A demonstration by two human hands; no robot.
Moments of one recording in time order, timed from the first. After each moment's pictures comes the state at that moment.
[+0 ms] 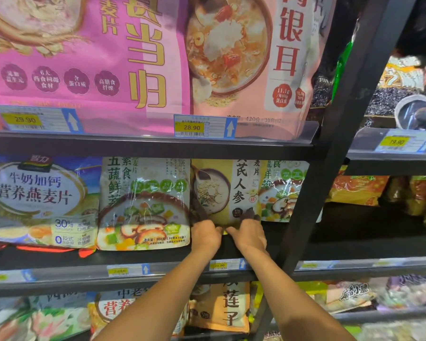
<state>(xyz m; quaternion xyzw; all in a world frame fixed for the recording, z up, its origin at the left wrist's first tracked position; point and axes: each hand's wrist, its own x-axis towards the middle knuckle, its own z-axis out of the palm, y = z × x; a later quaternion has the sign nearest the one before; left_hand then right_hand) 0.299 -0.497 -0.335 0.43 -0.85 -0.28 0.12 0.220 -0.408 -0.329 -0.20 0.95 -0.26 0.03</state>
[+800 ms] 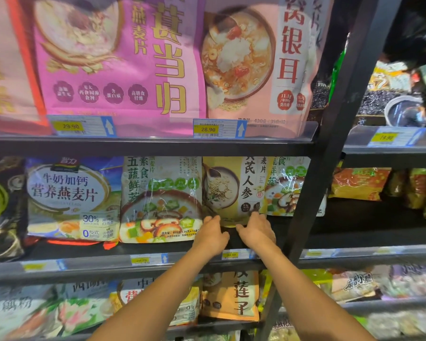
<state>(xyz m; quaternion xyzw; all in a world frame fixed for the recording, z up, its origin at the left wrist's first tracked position) 0.356 -0.492 -0.318 0.32 -0.89 -0.32 0.09 0.246 -0.396 -0.314 -0.21 0.95 -0.22 0.06</state>
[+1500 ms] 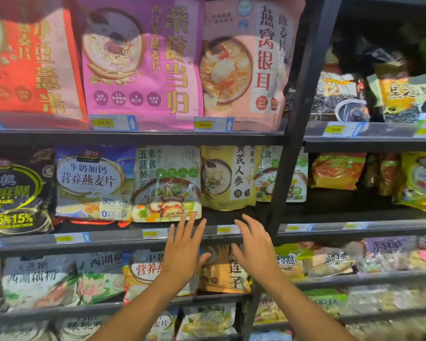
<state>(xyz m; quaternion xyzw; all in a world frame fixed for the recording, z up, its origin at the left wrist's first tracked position) 0.501 -0.449 -0.360 0.24 -0.95 0.04 0.20 0.358 -0.276 -0.338 -0.43 0.87 -0.20 -0.14</state>
